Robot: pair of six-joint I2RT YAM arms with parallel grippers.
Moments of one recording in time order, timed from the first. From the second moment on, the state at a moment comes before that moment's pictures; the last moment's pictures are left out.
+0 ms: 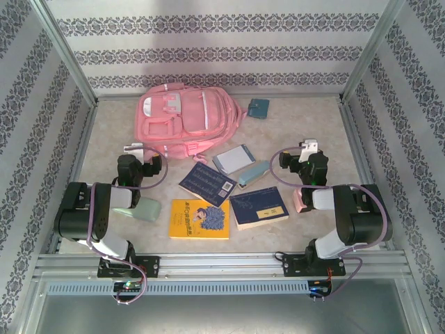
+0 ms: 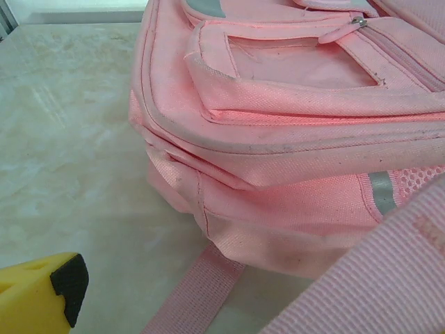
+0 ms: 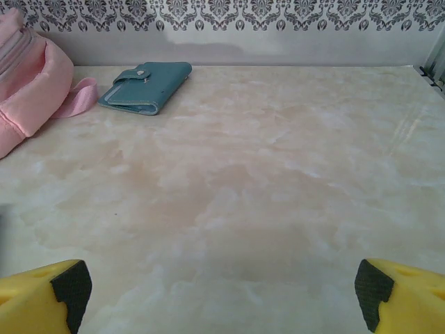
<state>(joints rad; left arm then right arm) 0.01 1.57 0.41 0.75 -0.04 -0.01 0.01 1.53 0.37 0.83 -0.04 0.03</state>
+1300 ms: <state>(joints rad) 0.00 1.29 0.44 0.50 0.00 0.01 0.01 1.53 0.37 0.83 -0.04 0.03</state>
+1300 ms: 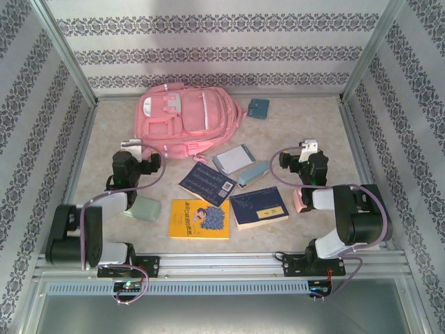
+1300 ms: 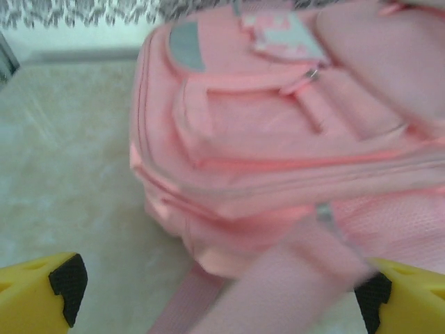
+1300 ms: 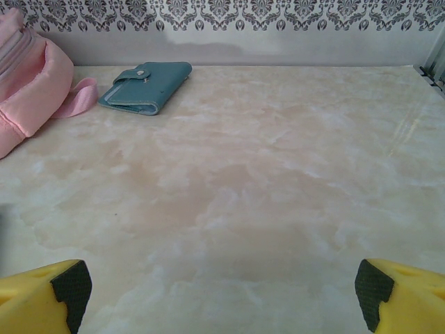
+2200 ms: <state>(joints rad) -0.35 1.19 1.44 -0.84 -0.09 -0.46 0.68 0.87 1.01 -0.27 0.02 -0.03</state>
